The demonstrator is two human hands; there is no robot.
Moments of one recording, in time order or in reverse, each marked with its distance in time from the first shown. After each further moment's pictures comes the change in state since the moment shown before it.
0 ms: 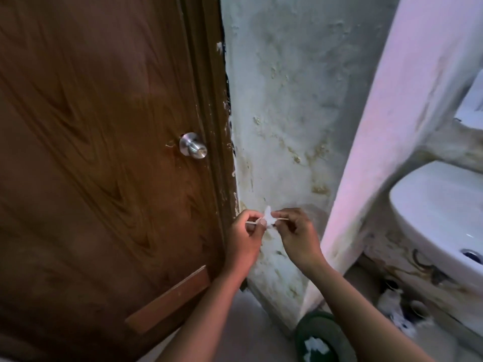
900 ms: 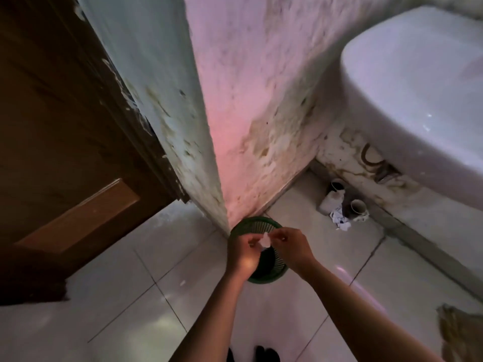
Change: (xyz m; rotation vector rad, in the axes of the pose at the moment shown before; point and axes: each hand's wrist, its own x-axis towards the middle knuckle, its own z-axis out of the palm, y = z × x) left_hand -0.161 -0.214 0.272 0.215 -0.400 -0.609; right_hand -0.114 0.338 -0.117 -0.314 -0.304 0.674
